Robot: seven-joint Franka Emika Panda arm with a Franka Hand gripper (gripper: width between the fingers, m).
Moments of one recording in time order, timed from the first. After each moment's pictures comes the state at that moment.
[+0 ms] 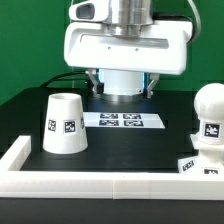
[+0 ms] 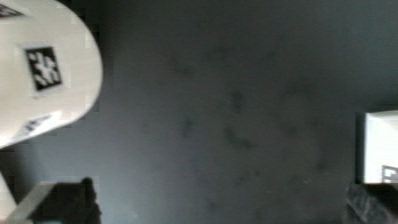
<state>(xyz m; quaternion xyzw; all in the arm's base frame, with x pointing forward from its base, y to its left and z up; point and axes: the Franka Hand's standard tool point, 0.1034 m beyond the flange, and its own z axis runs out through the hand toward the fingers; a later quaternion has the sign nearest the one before) 0.519 -0.042 0.113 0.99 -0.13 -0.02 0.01</state>
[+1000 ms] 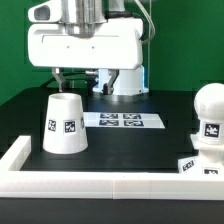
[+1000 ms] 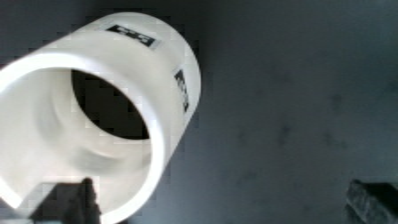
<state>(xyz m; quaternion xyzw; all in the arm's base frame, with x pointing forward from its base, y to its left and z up) 0.491 -0.102 0.105 0.99 -0.15 0.00 -0.01</state>
